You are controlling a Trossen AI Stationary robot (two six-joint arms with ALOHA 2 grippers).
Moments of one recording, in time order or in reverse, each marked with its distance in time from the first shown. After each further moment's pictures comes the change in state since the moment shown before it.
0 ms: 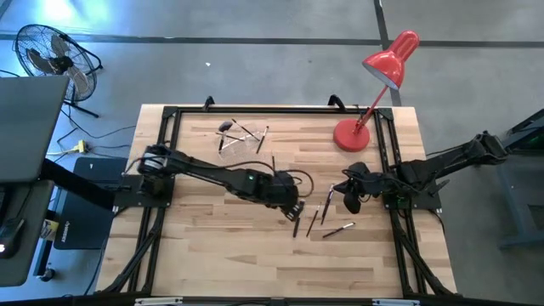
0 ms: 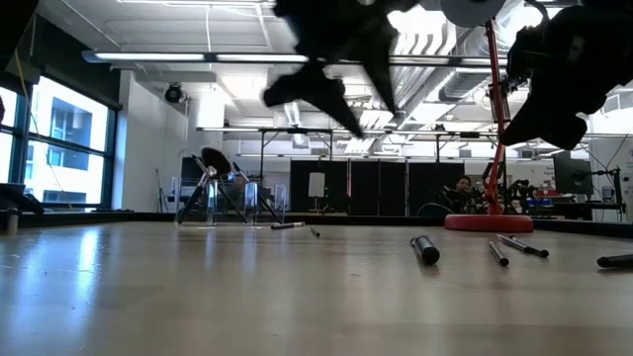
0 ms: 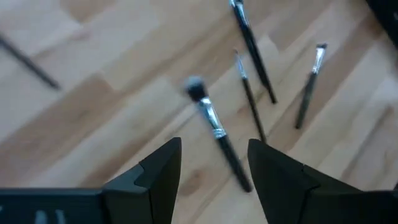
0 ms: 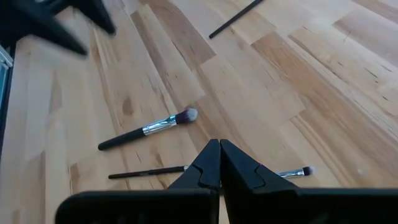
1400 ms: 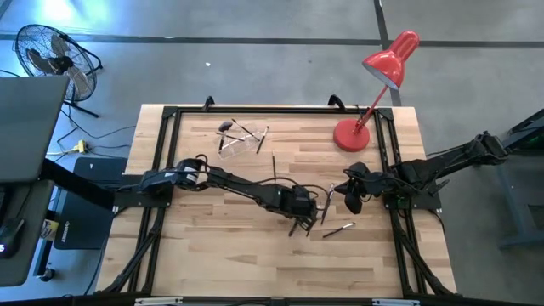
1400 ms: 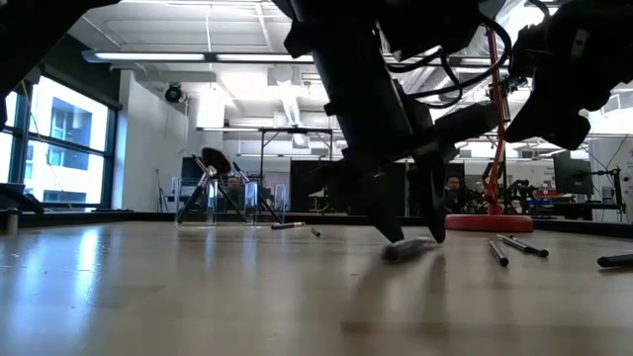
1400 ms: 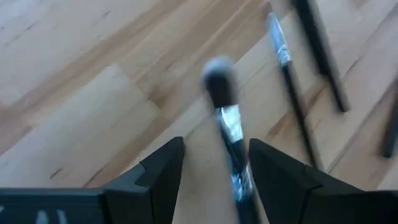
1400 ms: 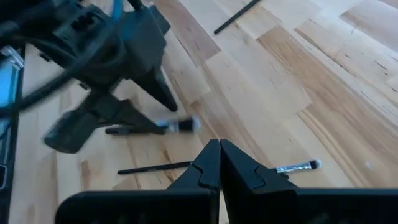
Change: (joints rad) left arm 0.014 0.352 0.188 0.023 0.026 0.020; right arm 0.000 -0.018 0.001 -0.009 -0.029 0.025
